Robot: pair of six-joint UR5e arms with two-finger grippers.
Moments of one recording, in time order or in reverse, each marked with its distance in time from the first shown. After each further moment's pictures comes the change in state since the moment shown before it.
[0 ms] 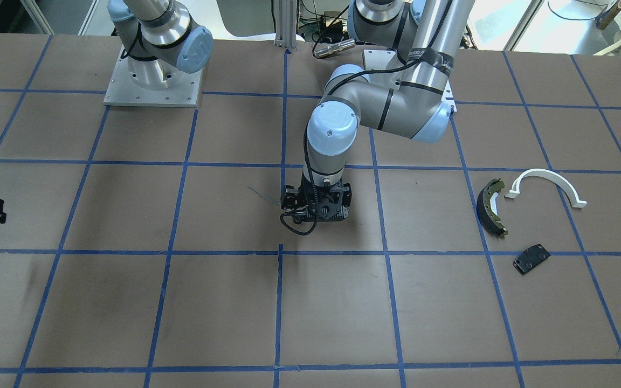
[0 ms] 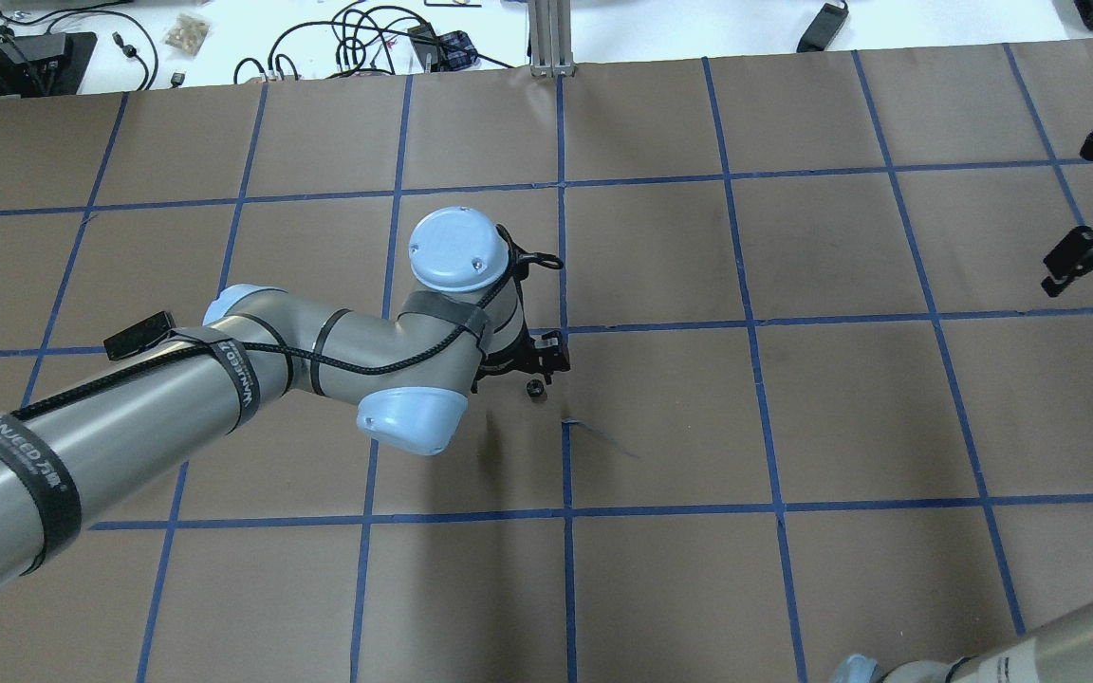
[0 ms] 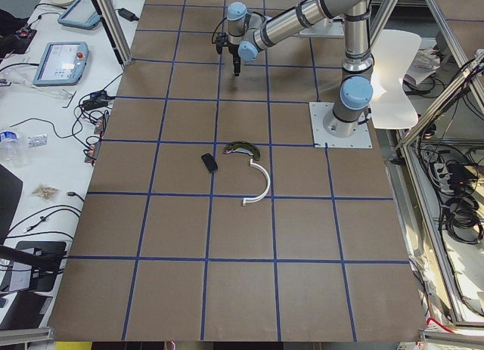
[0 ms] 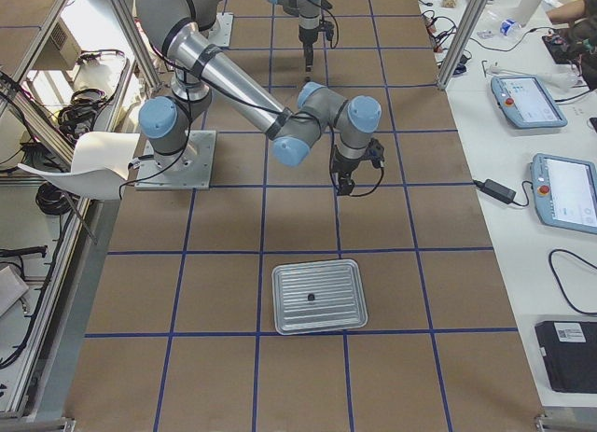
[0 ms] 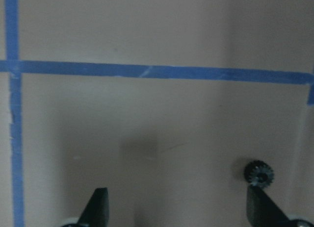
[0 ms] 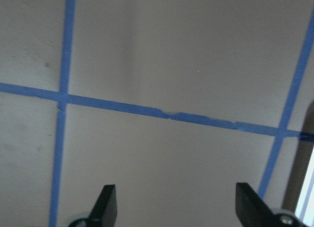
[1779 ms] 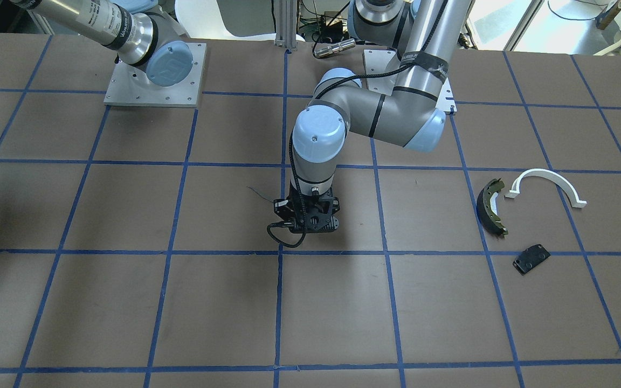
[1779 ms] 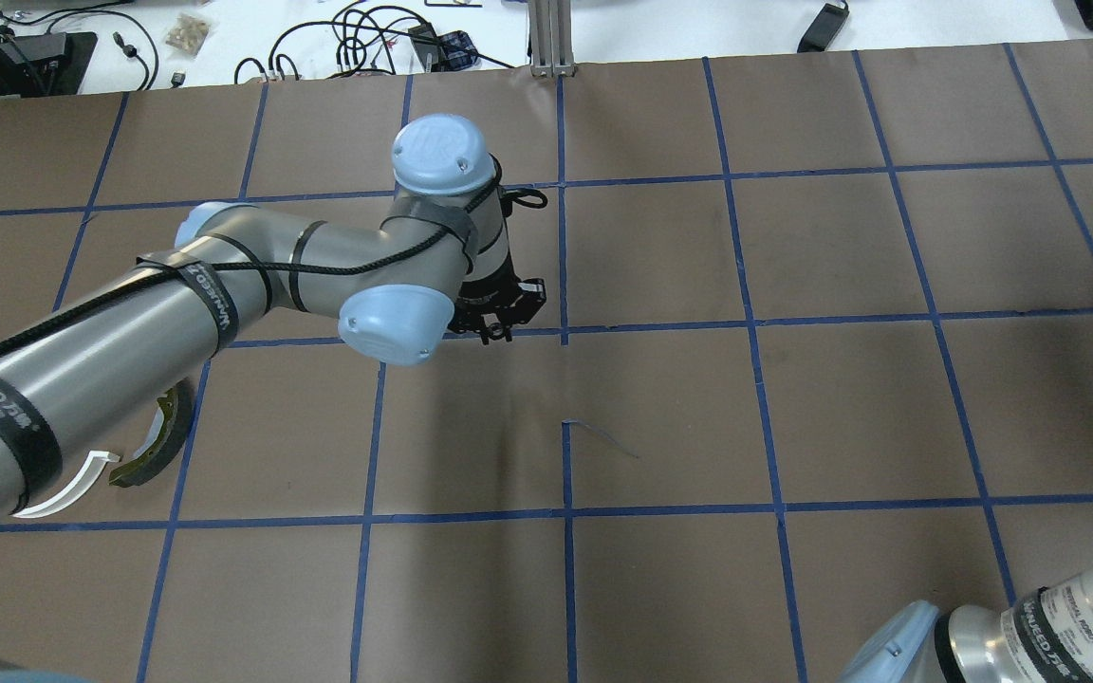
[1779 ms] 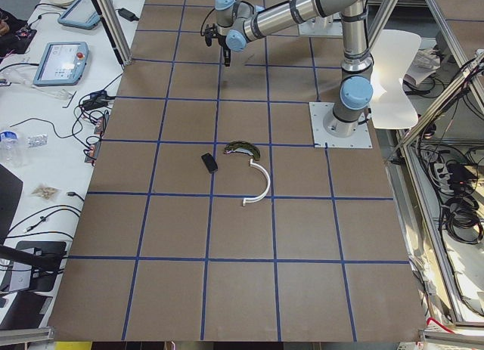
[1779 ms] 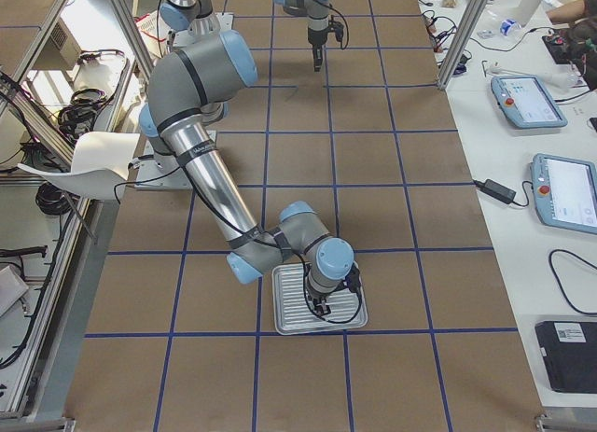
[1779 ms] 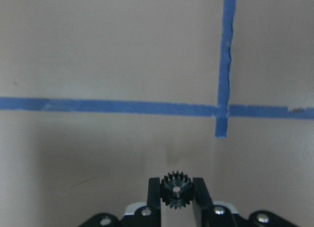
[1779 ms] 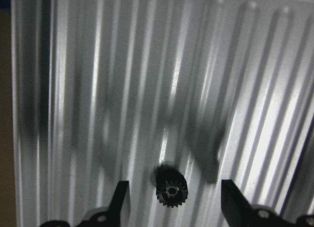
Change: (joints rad) left arm 0.101 0.011 0.194 -0.290 0.007 0.046; right arm -0.321 0.309 -0.220 -0.108 -0.040 -0.382
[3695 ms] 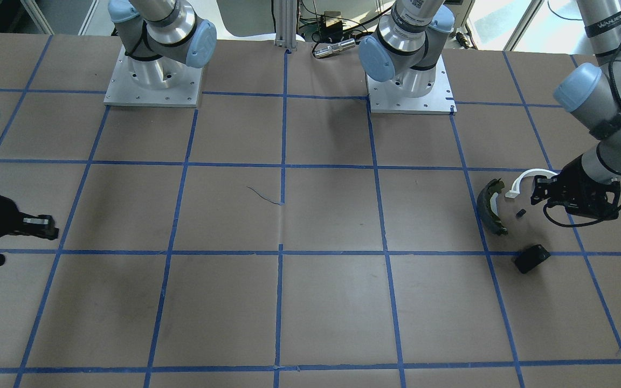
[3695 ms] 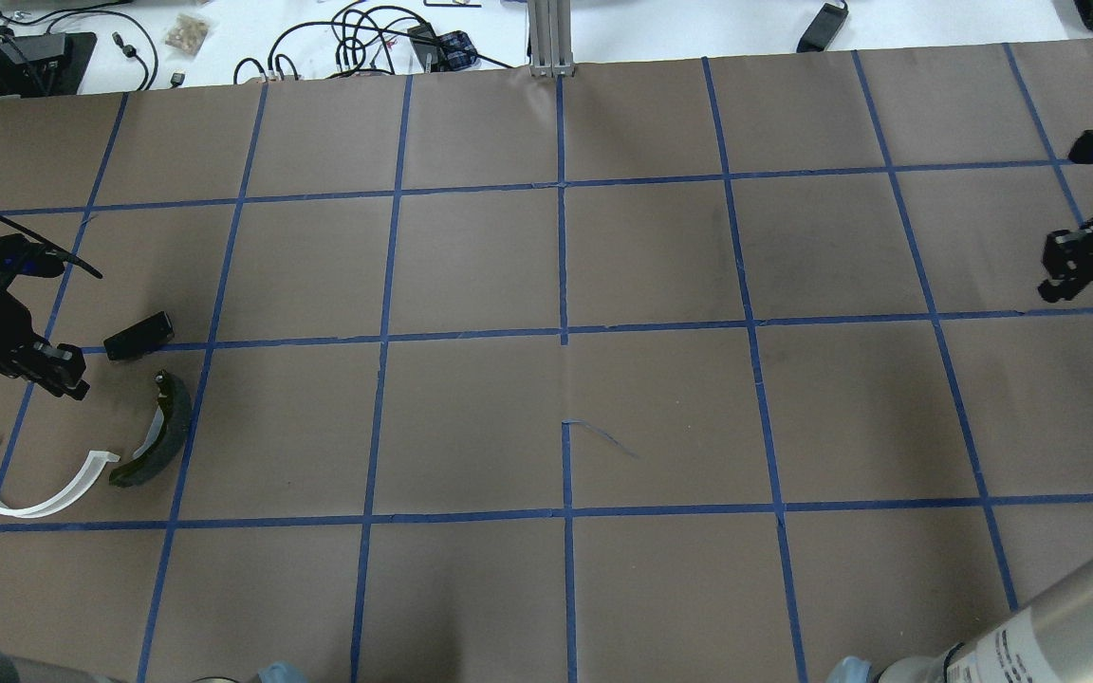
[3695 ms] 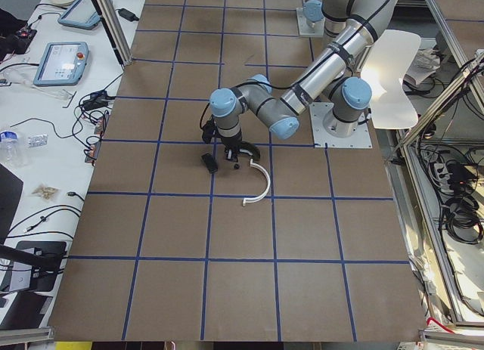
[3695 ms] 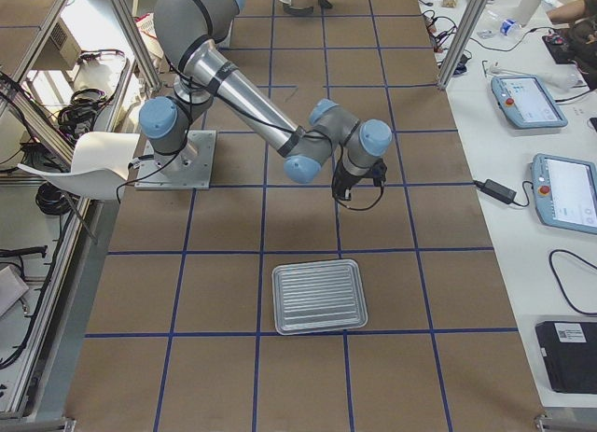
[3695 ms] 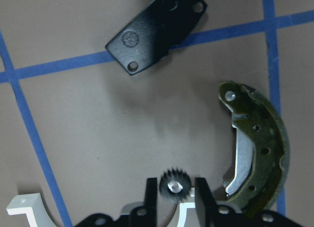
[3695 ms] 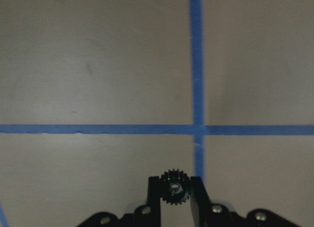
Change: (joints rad) left arm 0.901 0.132 -0.166 -0.012 0.123 1.202; right arm 0.587 -0.286 0.257 0.200 0.131 0.870
